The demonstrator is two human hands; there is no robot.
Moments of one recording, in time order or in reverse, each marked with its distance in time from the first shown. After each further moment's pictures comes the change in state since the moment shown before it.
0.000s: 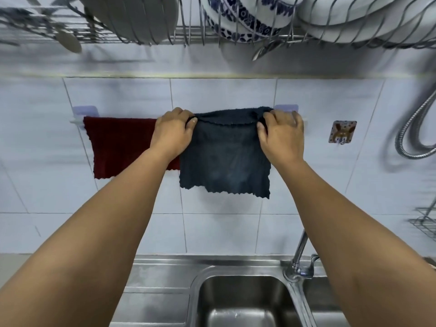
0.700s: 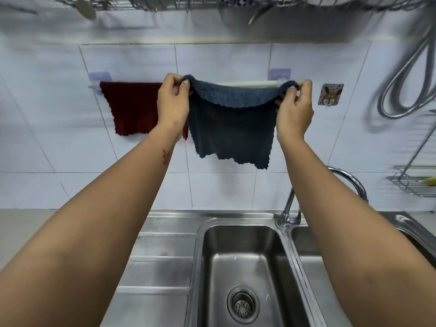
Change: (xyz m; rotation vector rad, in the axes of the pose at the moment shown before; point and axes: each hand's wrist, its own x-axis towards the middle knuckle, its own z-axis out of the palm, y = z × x) left_hand -0.076 0.048 -0.044 -1.034 0.221 -0.345; right_hand -0.060 -0.029 -0.086 0.869 0.213 0.706
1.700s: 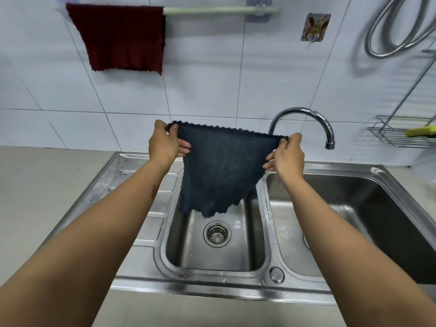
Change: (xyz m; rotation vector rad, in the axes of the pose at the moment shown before) left_hand -0.215 -0.081 0.003 0.354 0.016 -0.487; right_hand -0.113 0.146 -0.167 -0.252 -0.416 0.400
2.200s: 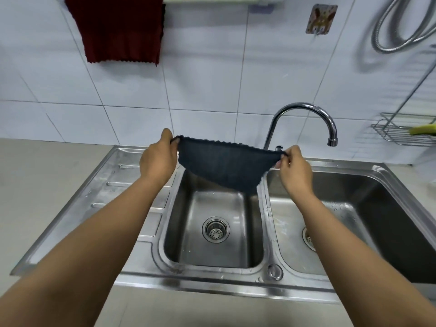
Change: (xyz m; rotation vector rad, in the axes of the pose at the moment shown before) left_hand -0.020 -0.040 -0.015 0.772 0.069 0.420; right_hand -0.010 0.042 -0.018 -0.366 0.009 -0.212
